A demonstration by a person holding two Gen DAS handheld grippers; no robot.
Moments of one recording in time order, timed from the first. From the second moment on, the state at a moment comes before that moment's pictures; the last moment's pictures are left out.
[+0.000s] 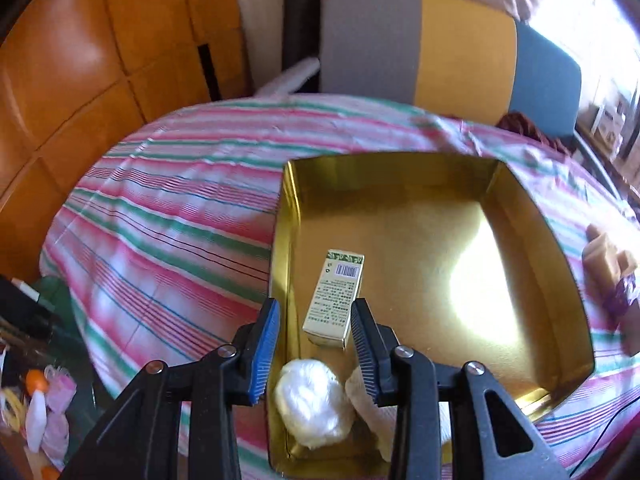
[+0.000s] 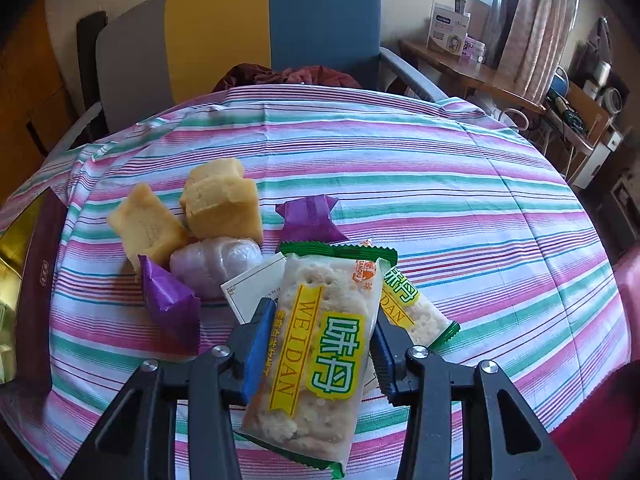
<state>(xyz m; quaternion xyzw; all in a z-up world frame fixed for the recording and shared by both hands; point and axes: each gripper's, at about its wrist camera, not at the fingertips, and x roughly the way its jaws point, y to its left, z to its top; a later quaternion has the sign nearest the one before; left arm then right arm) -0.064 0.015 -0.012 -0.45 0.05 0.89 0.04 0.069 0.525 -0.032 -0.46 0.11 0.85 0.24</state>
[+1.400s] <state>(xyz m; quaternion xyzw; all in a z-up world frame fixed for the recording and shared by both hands) -0.033 -0.084 -0.035 -0.44 -0.06 0.89 -0.02 -0.146 0.099 -0.084 -0.57 0.12 0.80 -0.15</state>
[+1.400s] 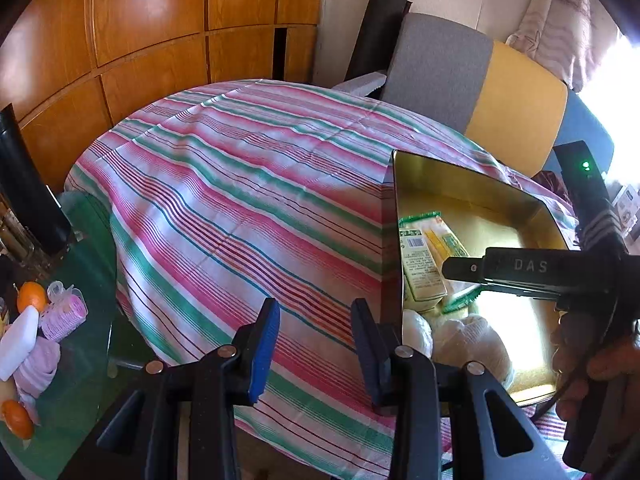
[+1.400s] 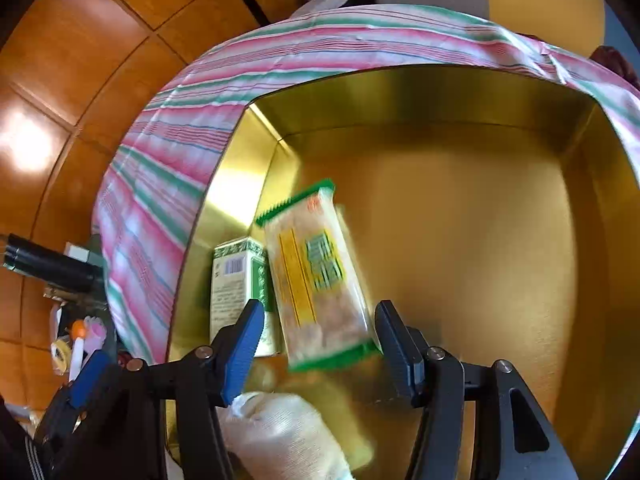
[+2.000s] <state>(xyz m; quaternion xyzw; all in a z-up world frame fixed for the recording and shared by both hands) -0.017 -0.058 -0.016 -0.42 -0.04 0.91 0.01 -0.081 0.137 -0.023 -0.47 0.03 0.88 -0.10</state>
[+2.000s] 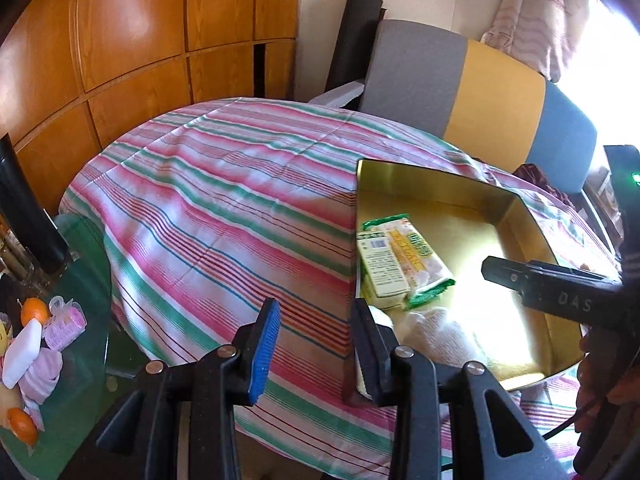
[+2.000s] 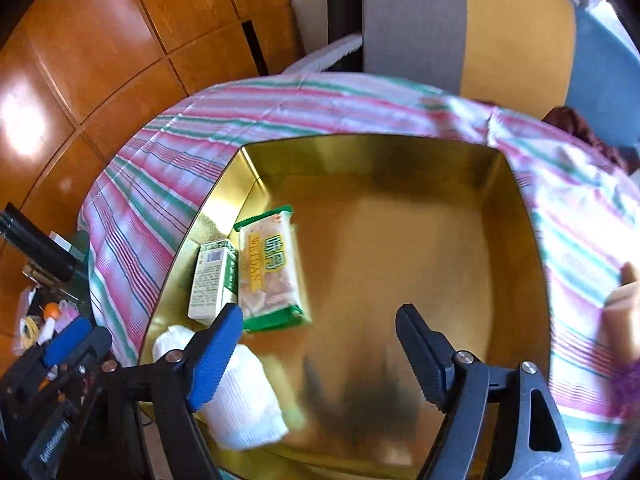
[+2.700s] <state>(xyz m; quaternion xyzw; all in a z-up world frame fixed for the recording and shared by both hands) -0.003 -0.003 -0.010 -0.42 0.01 0.90 0.07 0.000 0.284 0.002 -0.43 0.04 0.90 0.01</state>
